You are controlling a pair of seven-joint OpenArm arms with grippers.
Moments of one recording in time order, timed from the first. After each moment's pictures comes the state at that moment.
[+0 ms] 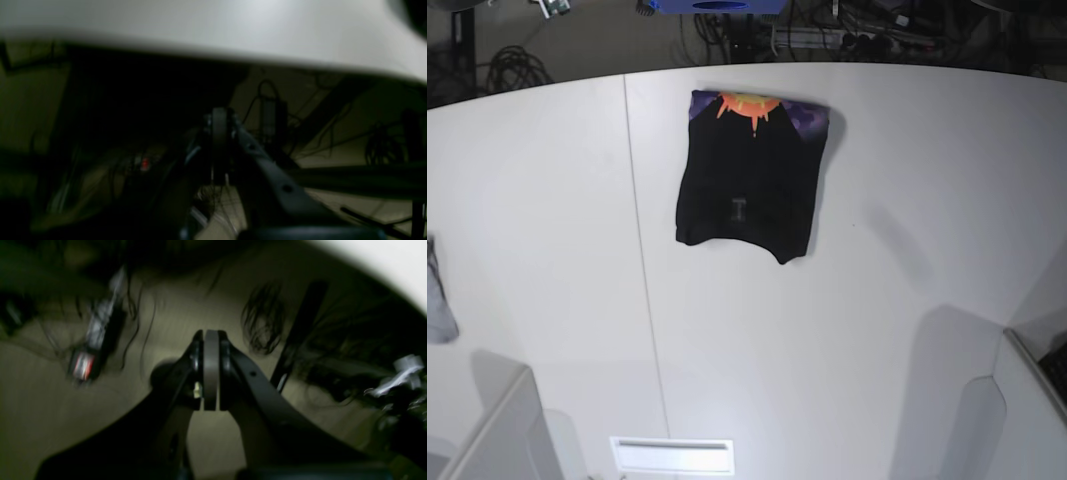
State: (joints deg) left arm 54.0 -11.9 -33.0 69.0 -12.3 -39.2 -27.3; right arm -66.5 30.0 -6.0 101.6 1.8 -8.9 -6.8
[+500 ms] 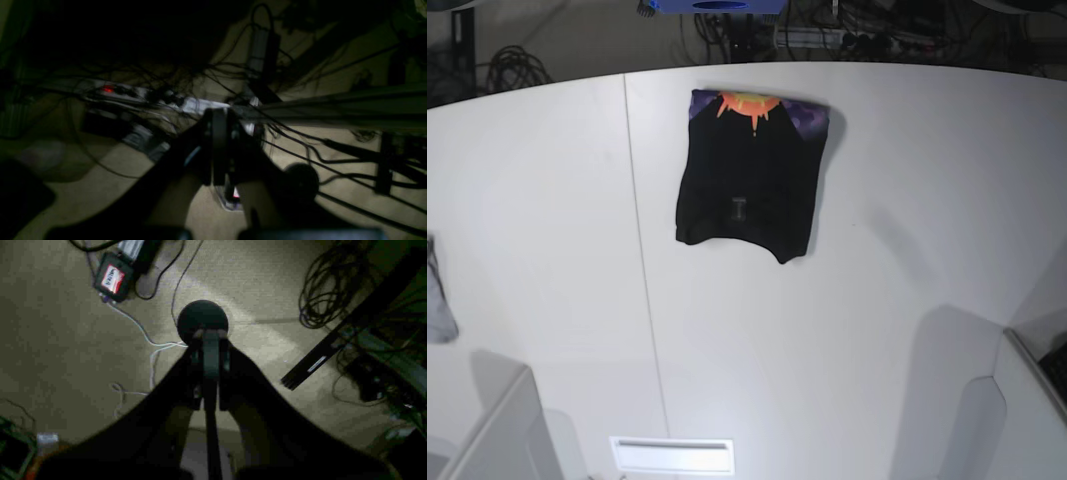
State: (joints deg) left arm 42.1 -13.9 -21.2 38.3 -3.2 -39.1 -32.7; right arm -50.4 32.4 -28.5 77.0 1.9 -8.7 -9.7
